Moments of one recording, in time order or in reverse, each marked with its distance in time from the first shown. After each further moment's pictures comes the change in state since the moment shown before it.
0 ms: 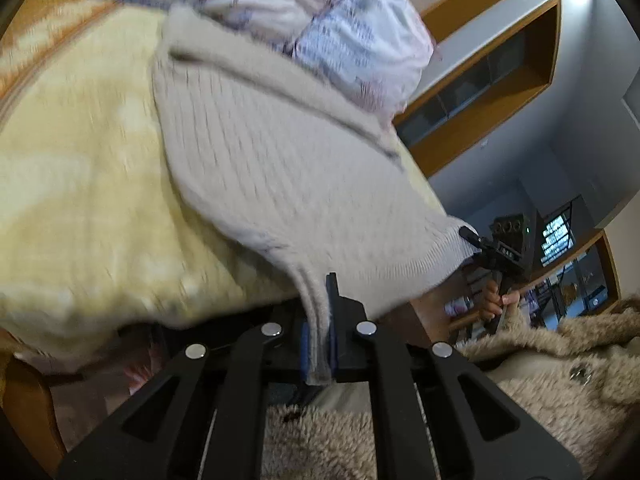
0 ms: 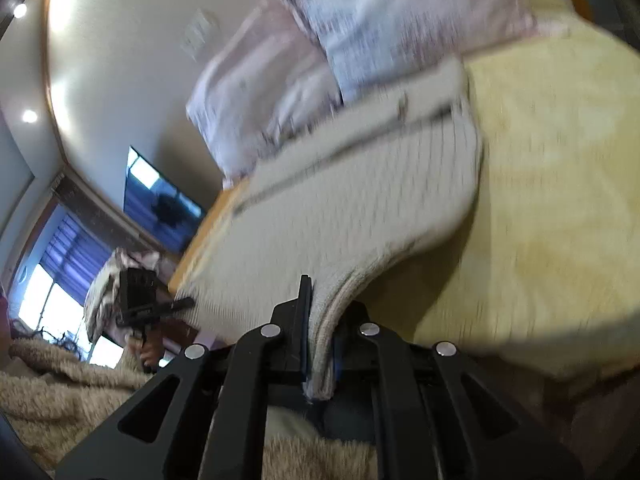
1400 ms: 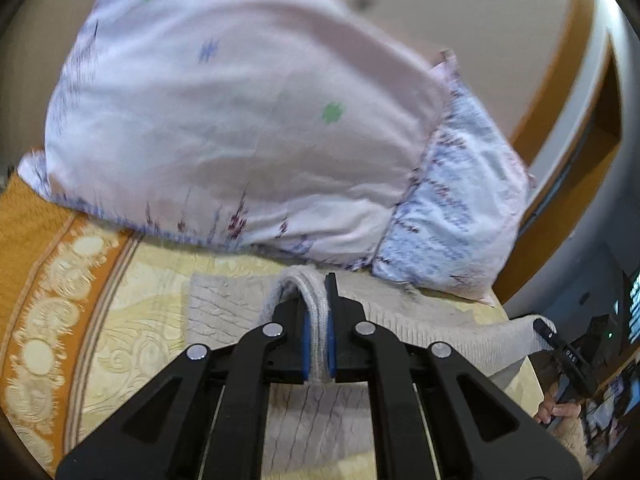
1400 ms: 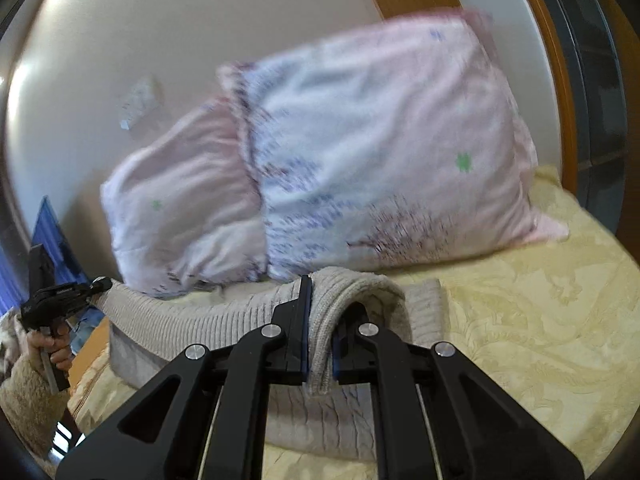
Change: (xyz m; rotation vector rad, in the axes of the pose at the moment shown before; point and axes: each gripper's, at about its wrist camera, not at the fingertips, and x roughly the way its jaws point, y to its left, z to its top) left arm 0.042 0.011 0.258 -0.008 -0.331 0.364; right arm 0.083 -0.006 0.180 -0.138 -0.306 -0.378
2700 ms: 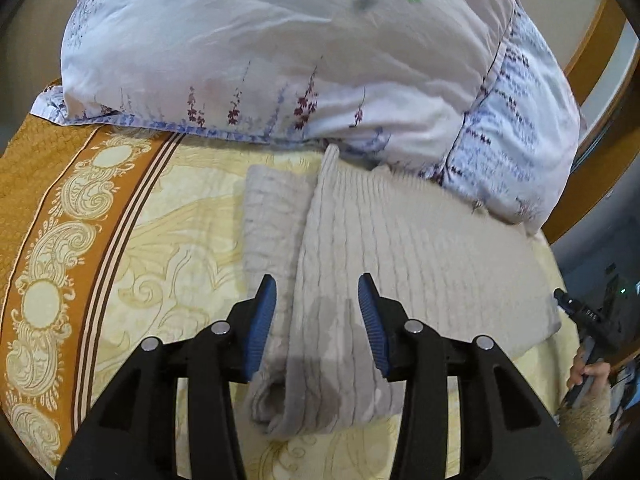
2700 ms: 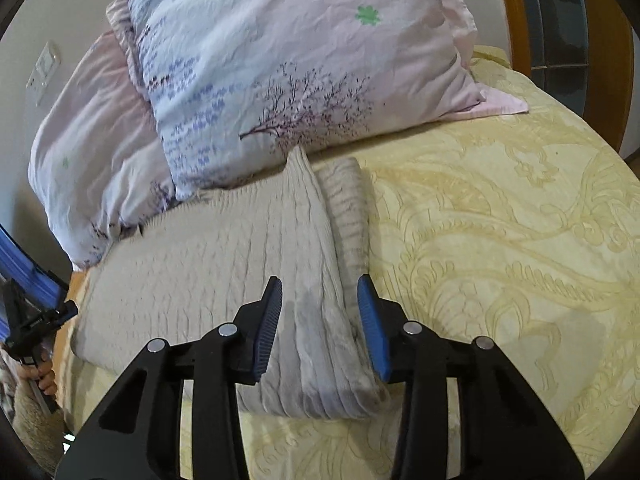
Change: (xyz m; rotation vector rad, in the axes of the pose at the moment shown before) left arm 0.029 0.047 -0.049 0.036 0.237 0.138; right arm 0.033 -0.061 -0.047 0.136 0.289 -0.167
